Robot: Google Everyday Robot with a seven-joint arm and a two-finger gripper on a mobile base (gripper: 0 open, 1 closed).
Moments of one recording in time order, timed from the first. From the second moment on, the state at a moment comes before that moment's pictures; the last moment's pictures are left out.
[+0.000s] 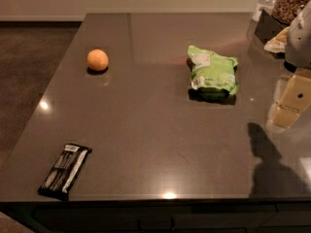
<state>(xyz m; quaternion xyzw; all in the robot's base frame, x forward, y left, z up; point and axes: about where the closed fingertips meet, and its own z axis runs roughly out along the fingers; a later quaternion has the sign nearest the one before) 0.438 -0.217 0.976 -0.60 0.78 -0.03 0.16</state>
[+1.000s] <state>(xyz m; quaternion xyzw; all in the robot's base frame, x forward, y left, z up) 0.490 -0.167 0.978 -0.61 0.76 0.02 0.21</state>
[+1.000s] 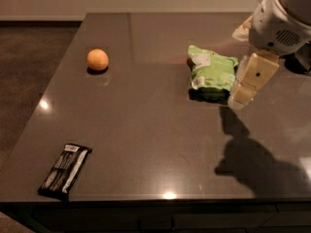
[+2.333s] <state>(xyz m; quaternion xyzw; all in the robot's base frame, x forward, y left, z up) 0.647 -0.042 0.937 -0.52 0.80 0.07 0.28</state>
